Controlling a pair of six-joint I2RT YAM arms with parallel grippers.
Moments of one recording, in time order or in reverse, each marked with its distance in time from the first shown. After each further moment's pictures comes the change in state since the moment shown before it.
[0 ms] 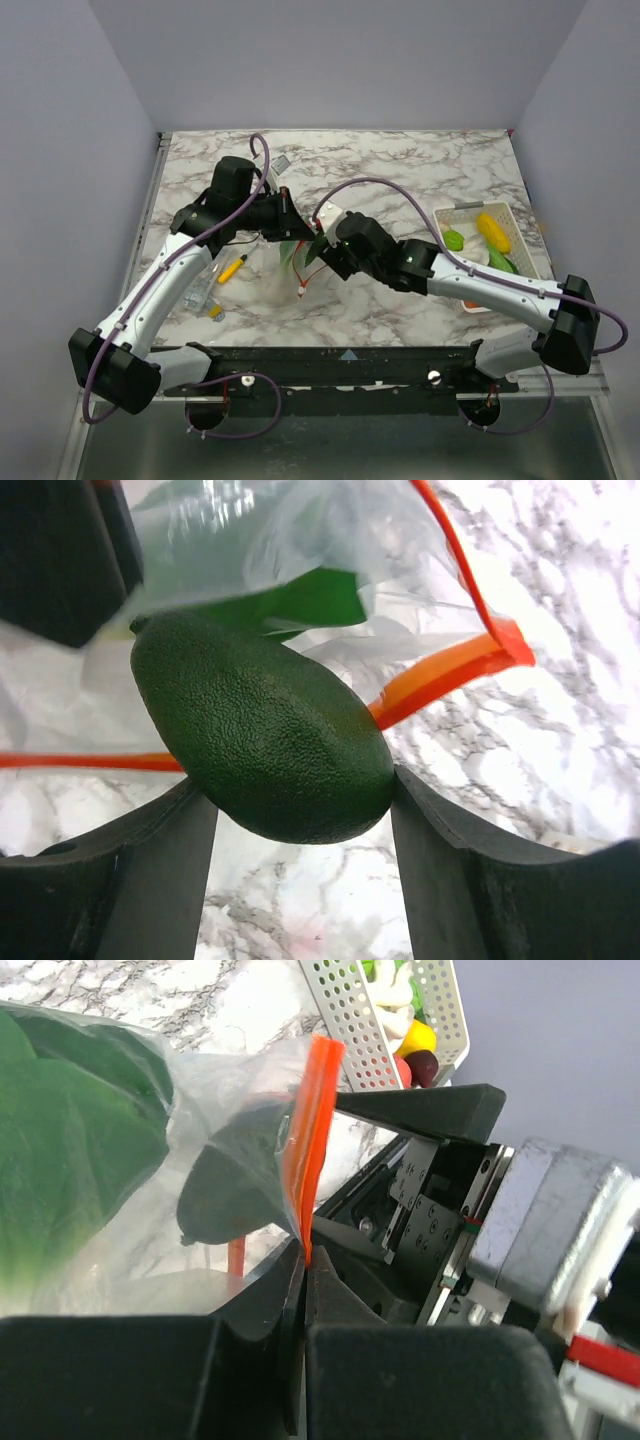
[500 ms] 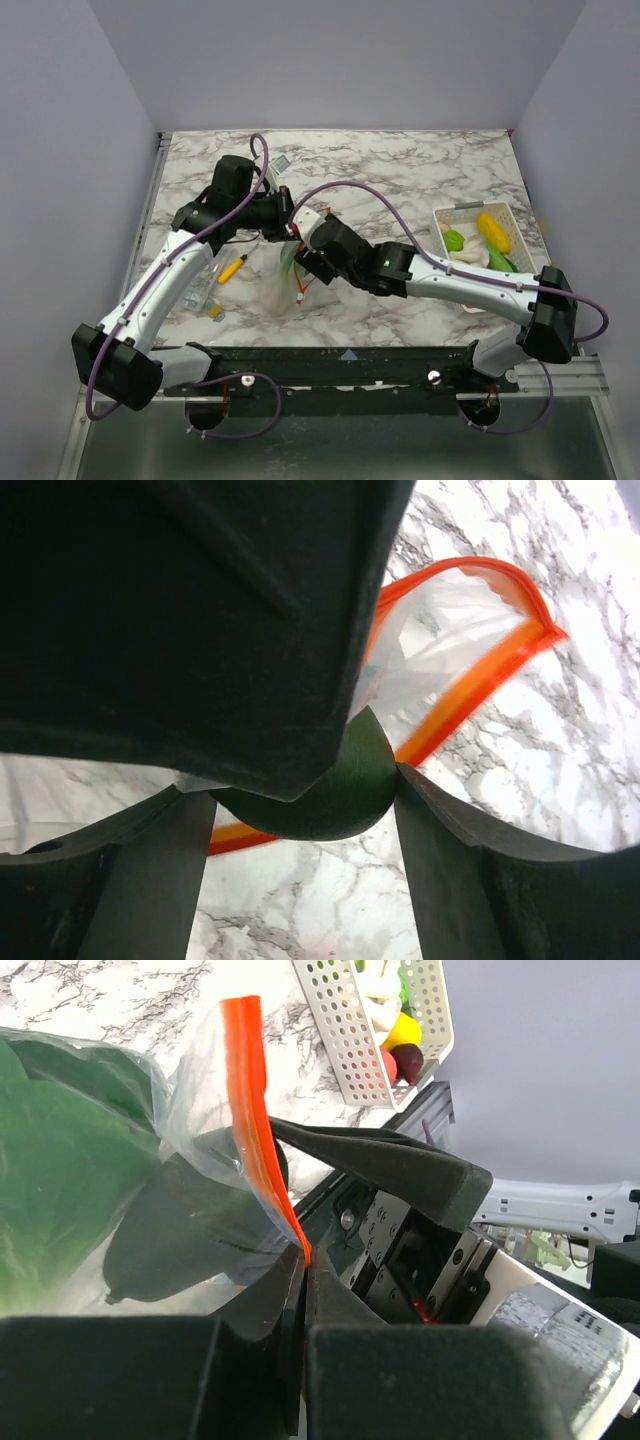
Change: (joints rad) left arm 0.013 0.023 0.000 -0.002 0.052 -0.046; right arm 0.101 0.136 0.143 -0.035 0.127 -0.015
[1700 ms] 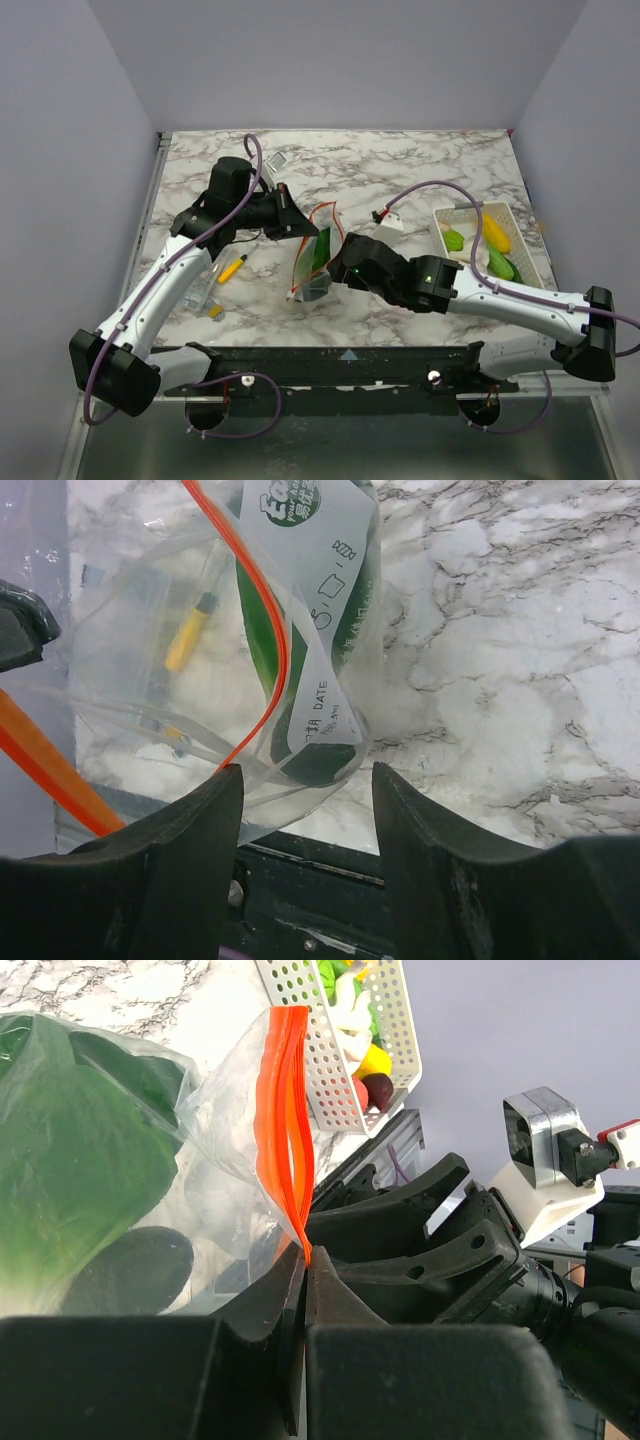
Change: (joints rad) left arm 0.000 -0.027 -0.040 0.112 -0.008 -0.114; right arm 0.035 -0.244 -0.145 -0.166 0.104 1.246
